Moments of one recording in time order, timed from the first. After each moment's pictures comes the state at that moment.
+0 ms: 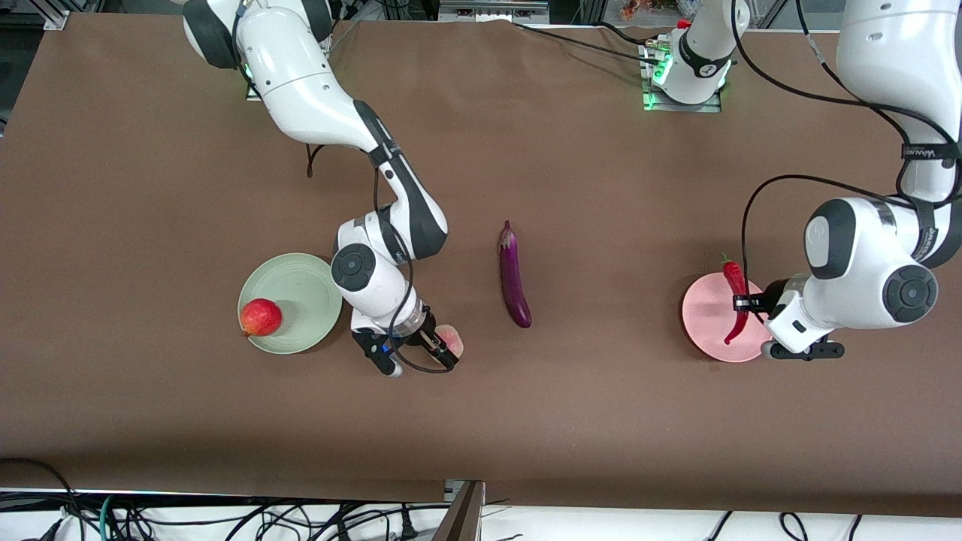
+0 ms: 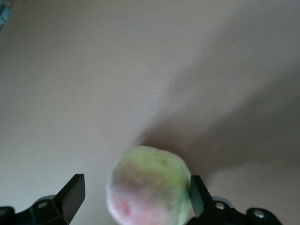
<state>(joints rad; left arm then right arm) 0.01 0.59 0.03 -1.58 -0.06 1.95 0.01 0.66 1.04 -0.20 -1.13 0.43 2.43 1.08</state>
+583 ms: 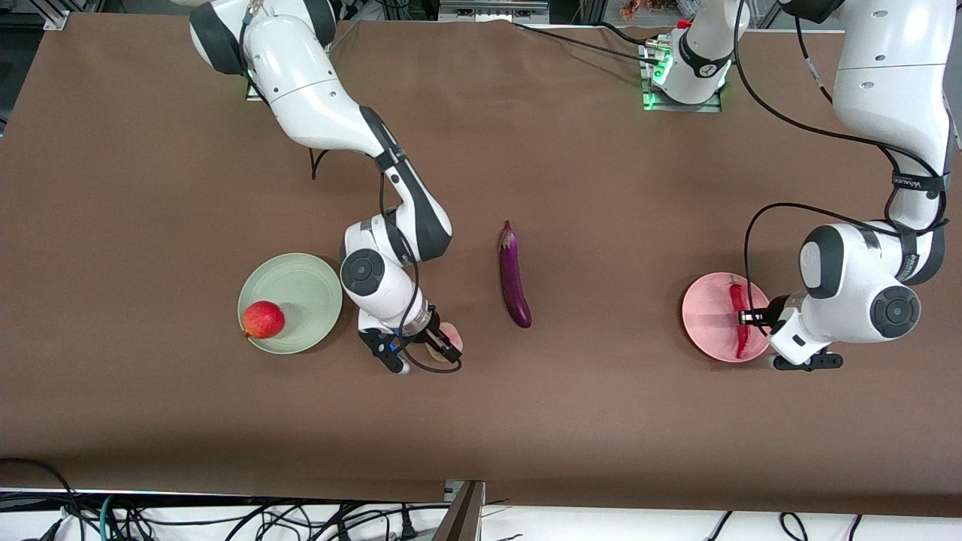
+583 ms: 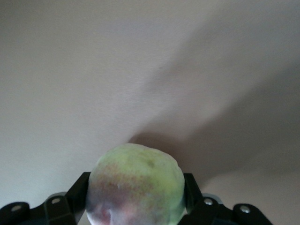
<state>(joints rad) 0.05 0.67 0.02 -1.56 -0.04 2.04 0.02 0.66 1.04 -0.22 -1.09 0.43 2.28 0.99</state>
